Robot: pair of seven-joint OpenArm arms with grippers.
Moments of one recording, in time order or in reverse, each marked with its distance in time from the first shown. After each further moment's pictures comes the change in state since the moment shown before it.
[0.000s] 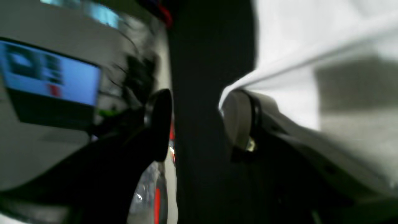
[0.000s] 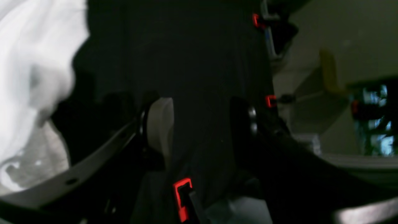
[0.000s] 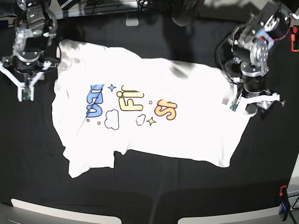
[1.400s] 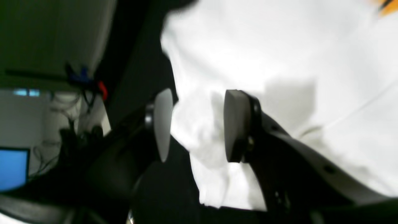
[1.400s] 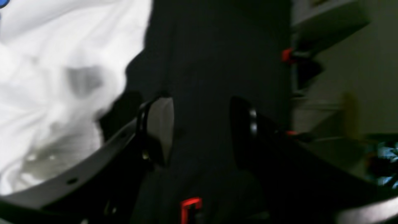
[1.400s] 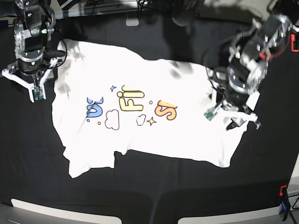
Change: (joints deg) left arm -6.3 1.4 0.1 7.3 -18.4 -22.6 -4.3; right arm -1.2 0.1 0.2 2.4 2.6 13.8 9.4
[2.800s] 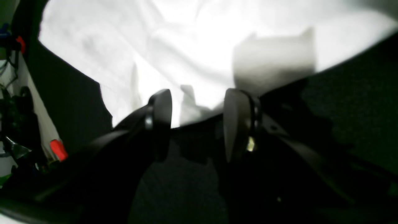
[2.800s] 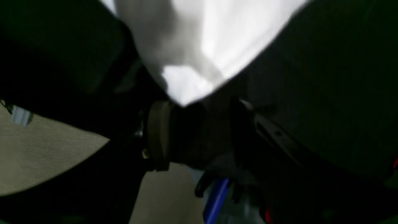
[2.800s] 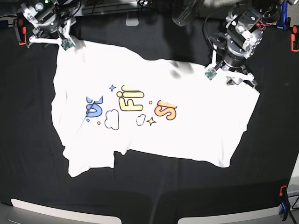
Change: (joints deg) left arm 12.2 0.0 -0.1 -6.5 0.4 0.4 0.3; right arm -15.2 4.1 -4.8 -6.4 13.7 15.5 2.6
